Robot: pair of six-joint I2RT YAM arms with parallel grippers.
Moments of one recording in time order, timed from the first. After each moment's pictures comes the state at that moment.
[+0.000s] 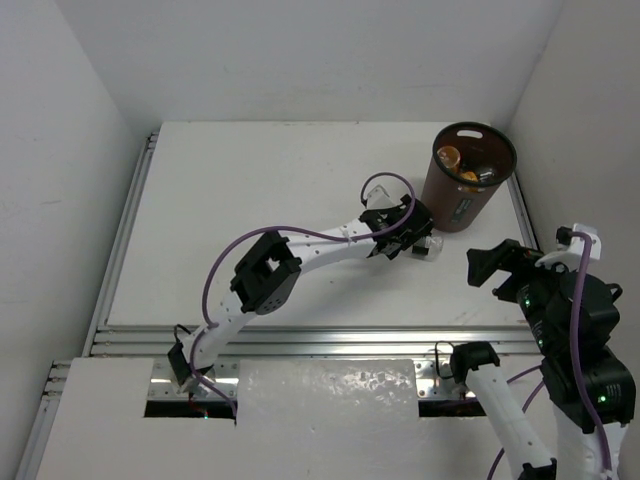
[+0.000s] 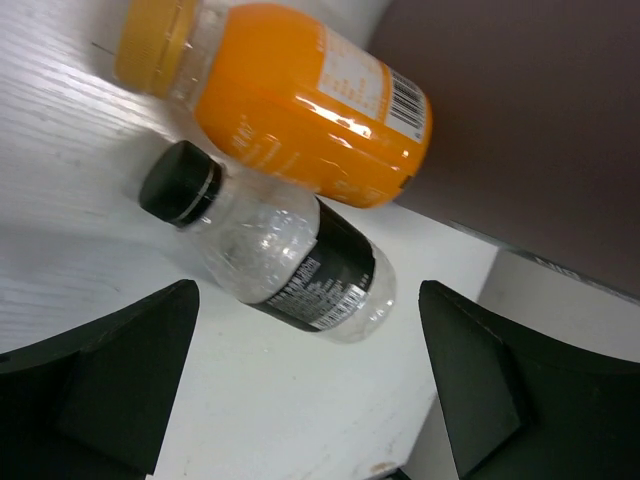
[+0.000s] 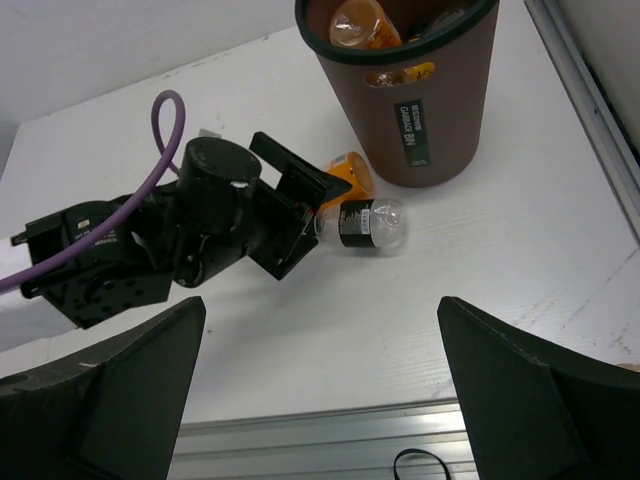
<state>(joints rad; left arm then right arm) -1.00 2.36 2.03 -0.49 -0.44 -1.52 0.13 0.43 1.15 -1.00 0.14 0.35</state>
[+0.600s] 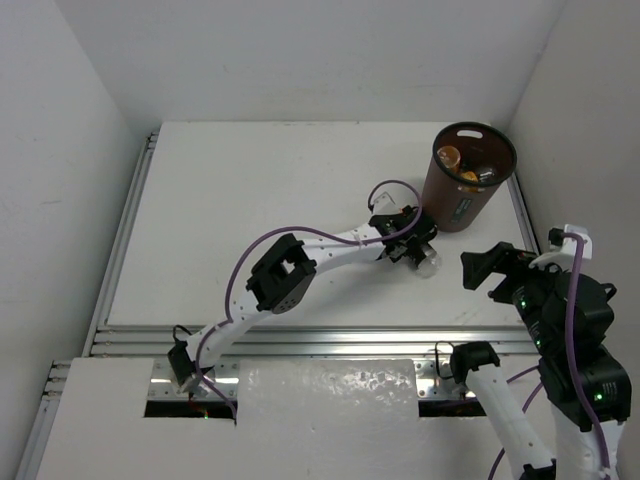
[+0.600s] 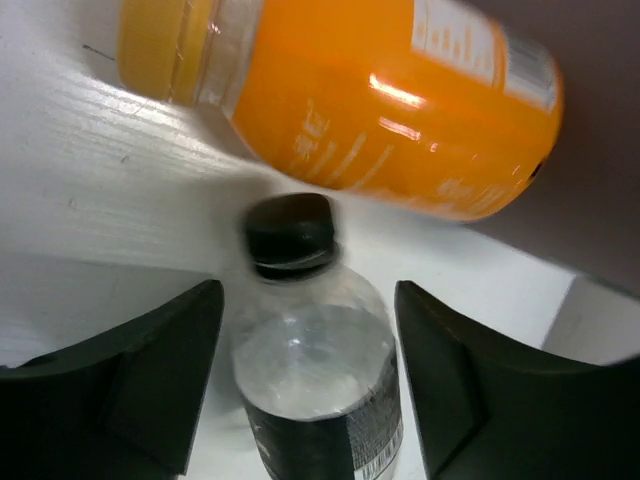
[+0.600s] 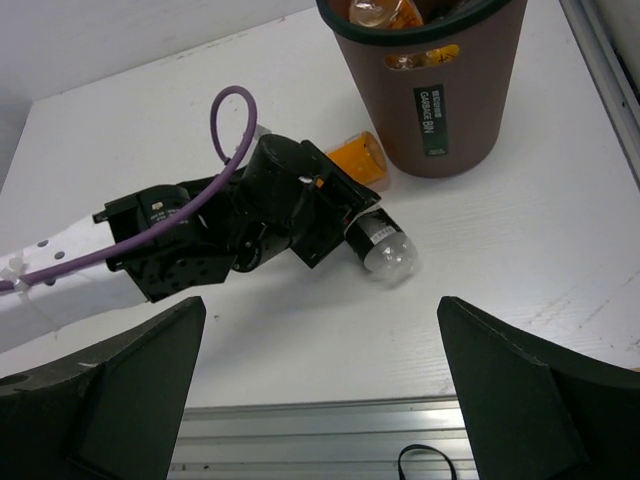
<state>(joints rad) -1.00 2.54 2.20 -0.57 -0.44 -1.49 0.14 0.42 1.12 -0.99 0.11 0.35</state>
